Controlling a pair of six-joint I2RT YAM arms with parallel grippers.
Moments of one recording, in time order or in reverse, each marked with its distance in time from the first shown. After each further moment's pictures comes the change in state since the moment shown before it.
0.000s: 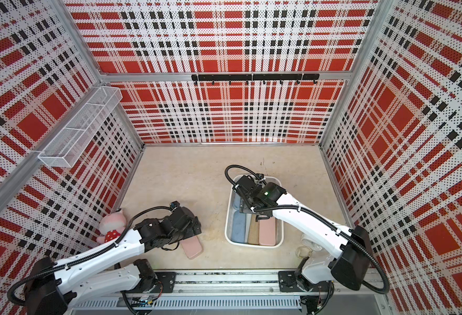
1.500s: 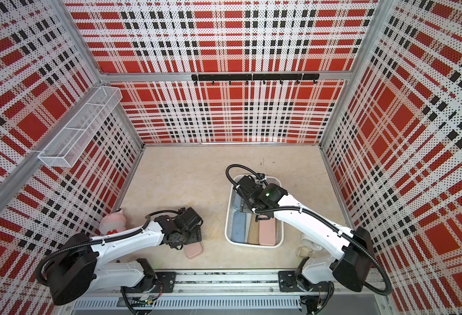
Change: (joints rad) left arm 0.040 0.274 -0.018 0.082 0.077 0.128; right arm 0.003 -0.018 -0.018 0.034 0.003 0.014
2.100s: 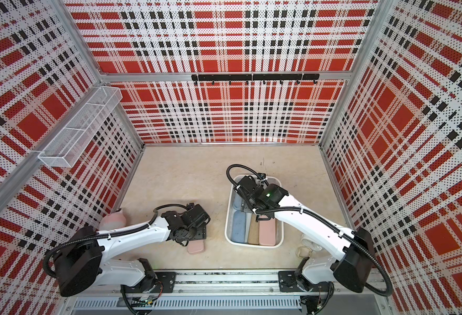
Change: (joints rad) left arm -0.056 0.060 0.125 -0.031 -0.047 0.045; right arm 0.000 -0.011 -0.005 -0.001 0.026 0.011
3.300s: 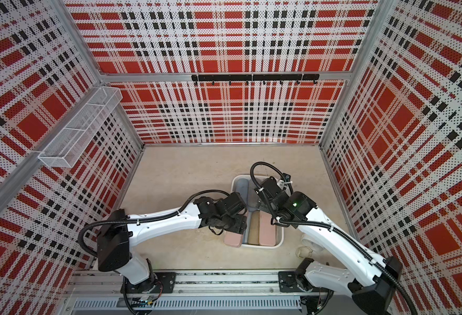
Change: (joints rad) left arm -0.216 0.352 0.571 -0.039 0.192 0.149; right arm -0.105 -0.245 -0.108 -0.012 0.045 0.109
